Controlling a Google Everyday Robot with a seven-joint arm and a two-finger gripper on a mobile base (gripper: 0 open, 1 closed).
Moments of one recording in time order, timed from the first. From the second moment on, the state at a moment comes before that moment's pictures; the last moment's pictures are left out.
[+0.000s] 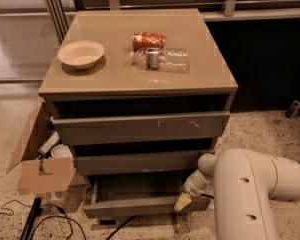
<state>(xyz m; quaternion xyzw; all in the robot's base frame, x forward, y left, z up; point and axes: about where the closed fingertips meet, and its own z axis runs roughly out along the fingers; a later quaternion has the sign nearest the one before) 0.541 -0.149 0.215 -0.50 0.83 0.25 0.07</state>
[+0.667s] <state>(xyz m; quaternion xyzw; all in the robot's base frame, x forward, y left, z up) 0.511 -0.143 0.223 -0.52 0.81 0.26 0.03</state>
